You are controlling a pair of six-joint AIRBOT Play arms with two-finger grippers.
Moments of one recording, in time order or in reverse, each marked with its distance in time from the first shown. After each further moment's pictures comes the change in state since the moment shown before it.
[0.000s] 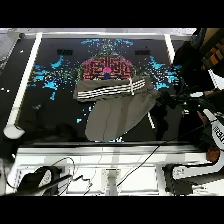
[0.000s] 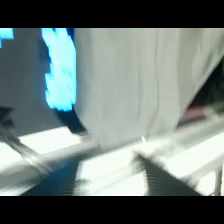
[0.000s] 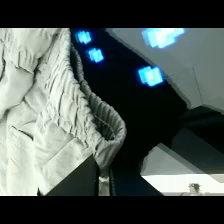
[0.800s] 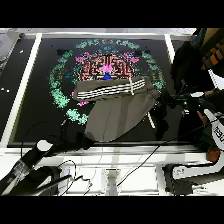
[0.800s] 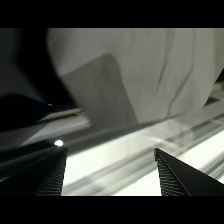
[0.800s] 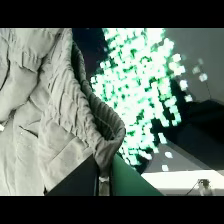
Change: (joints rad) left arm -0.457 -0.142 -0.221 -0.160 0.465 -0.072; right arm 0.000 0.003 0.001 0.006 0.016 0.031
